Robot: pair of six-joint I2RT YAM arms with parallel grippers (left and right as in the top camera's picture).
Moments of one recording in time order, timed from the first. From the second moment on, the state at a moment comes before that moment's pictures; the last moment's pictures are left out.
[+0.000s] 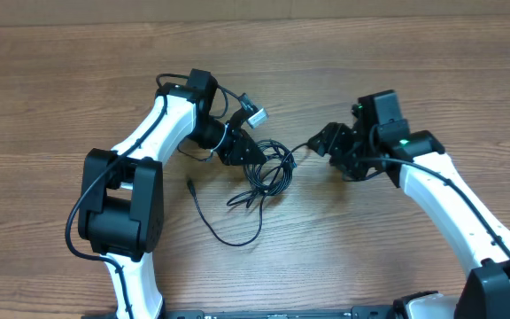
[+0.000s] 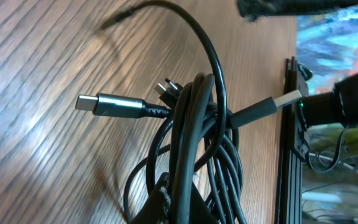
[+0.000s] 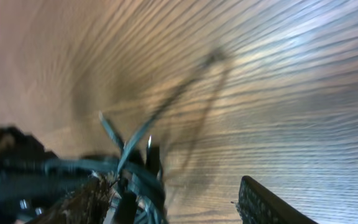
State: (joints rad) left arm -0.25 2.06 1.48 -1.01 0.94 0.66; right arm 0.25 1.51 1.05 -0.61 -0.39 0.79
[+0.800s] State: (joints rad) left arm -0.25 2.06 1.48 -1.04 1.03 0.82; right arm 0.24 1.66 1.05 -0.44 -0.41 1.03
